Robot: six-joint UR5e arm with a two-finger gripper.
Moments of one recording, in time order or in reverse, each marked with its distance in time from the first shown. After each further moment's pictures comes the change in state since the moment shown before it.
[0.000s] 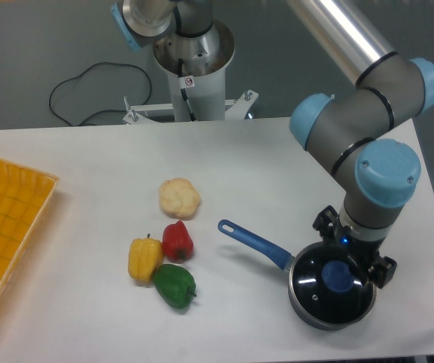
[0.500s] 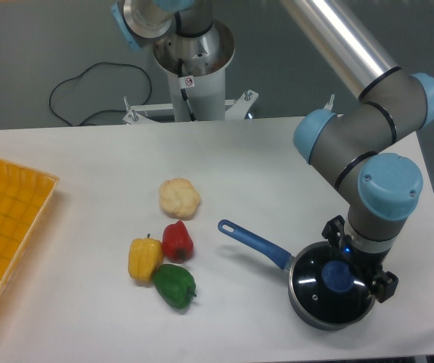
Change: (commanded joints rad) arm -0.002 0.005 -0.034 0.011 0.008 0.087
